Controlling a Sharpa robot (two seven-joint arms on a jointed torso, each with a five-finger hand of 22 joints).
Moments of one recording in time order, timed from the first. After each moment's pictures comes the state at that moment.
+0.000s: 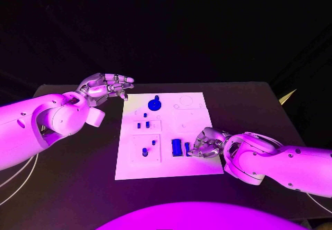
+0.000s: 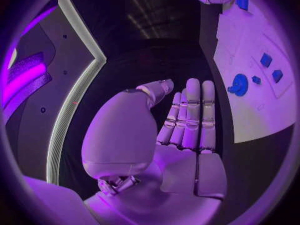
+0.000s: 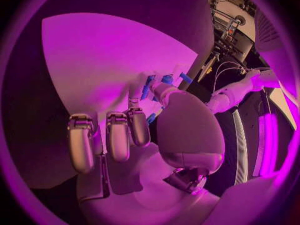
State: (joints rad) left arm 1.21 -0.93 0.00 1.49 -0.16 -0.10 0.22; left_hand 1.38 -0.19 0.59 0.06 0.19 0.80 0.21 0.25 0.32 0.81 0.16 0.53 0.26 1.04 0.08 0.96 0.51 0.17 0.79 0.17 0.92 0.75; right arm 1.05 -0.97 -0.17 1.85 -1.24 -0.39 -0.53; right_hand 1.08 -0.23 0.44 0.20 0.15 1.05 0.04 0.45 0.60 1.47 -0.03 1.38 1.31 1.47 -0.09 1.53 1.31 0.01 1.47 0.02 1.57 1.31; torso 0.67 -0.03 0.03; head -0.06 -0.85
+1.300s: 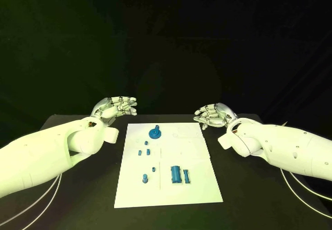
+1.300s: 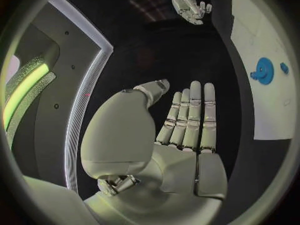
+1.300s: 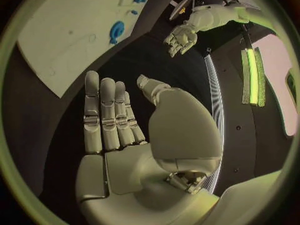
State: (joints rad) left arm 1.16 -0.75 -0.01 1.25 -0.04 -0.22 0.38; left_hand 1.34 -0.20 0.55 0.12 0.17 0.79 0.20 0.28 0.34 0.83 0.17 0.47 0.16 0.88 0.12 0.66 0.36 0.17 0.70 0.23 0.64 0.59; right arm 1.18 -0.74 -0.15 1.21 -0.49 -0.44 0.26; right_hand 1.24 -0.21 0.53 0.12 0.06 0.82 0.16 0.32 0.52 0.99 0.09 0.44 0.77 1.05 0.03 0.82 0.68 0.17 1.10 0.14 0.25 1.00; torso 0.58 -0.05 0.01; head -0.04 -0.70
